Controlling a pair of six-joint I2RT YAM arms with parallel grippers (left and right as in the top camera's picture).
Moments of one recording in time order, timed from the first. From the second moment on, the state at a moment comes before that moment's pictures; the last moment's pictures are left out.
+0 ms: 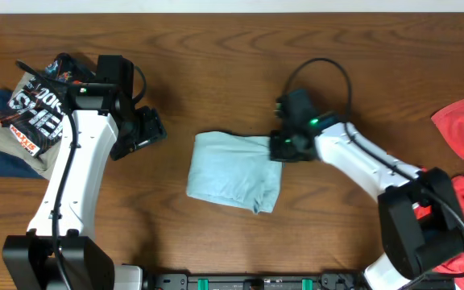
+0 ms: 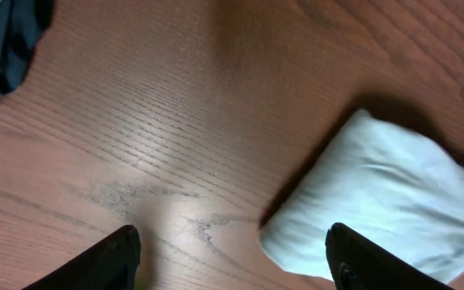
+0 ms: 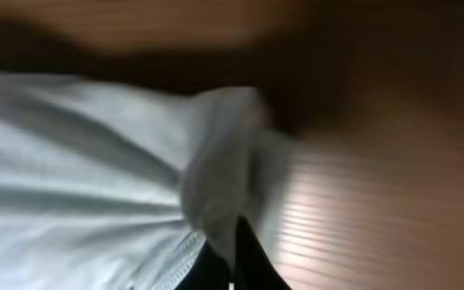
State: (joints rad) left arm -0.03 1.57 1.35 -1.20 0.05 -0.47; right arm 0.43 1.78 1.11 -0.67 -0.17 0.52
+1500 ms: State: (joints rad) left arm -0.37 1.95 1.13 -0.53 0.60 -0.26; right arm 0.30 1.73 1.11 -1.06 0.07 0.44
